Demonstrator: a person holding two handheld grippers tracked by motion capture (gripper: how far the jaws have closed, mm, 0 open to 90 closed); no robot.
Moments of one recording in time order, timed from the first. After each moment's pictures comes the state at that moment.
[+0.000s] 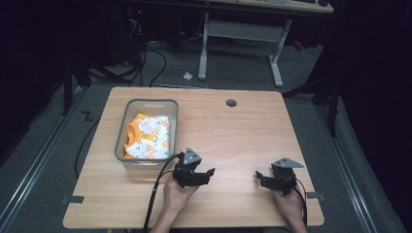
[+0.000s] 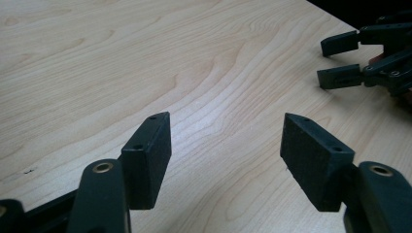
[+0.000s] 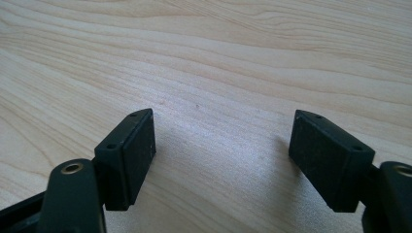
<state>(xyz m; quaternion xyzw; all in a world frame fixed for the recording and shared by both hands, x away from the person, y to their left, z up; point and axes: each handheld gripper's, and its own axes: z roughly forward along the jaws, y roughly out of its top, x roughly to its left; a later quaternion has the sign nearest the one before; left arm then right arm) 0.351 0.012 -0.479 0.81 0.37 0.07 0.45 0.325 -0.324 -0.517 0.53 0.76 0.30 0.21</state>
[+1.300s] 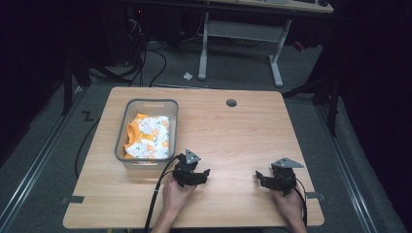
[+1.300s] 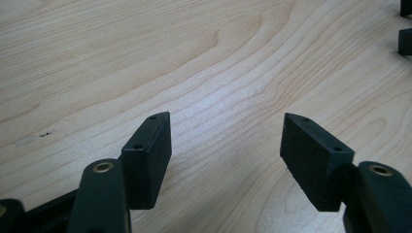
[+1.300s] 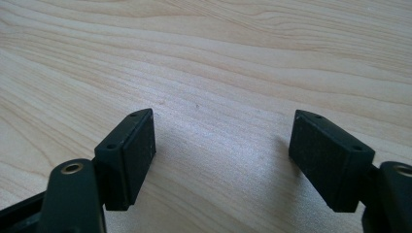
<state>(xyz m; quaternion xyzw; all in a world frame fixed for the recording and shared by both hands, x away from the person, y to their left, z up) 0.363 0.011 -0.512 0.82 0.40 0.09 0.39 0.325 -0.324 -0.517 0.53 0.76 0.30 0.21</state>
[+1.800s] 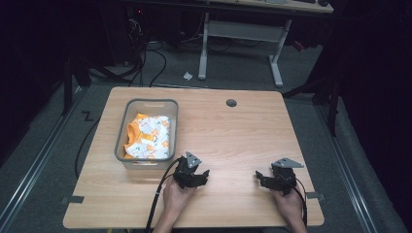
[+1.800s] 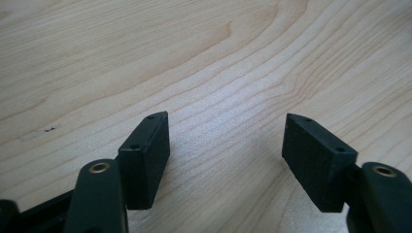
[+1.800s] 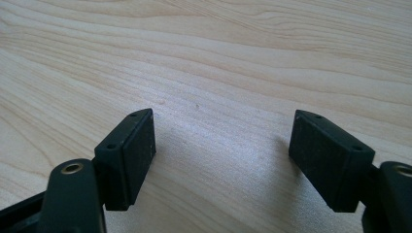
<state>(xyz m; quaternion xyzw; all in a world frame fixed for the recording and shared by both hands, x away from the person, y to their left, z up) 0.359 0.005 -0.524 0.83 0.39 0.13 0.38 0.325 -0.324 -0.517 0.53 0.76 0.30 0.21</state>
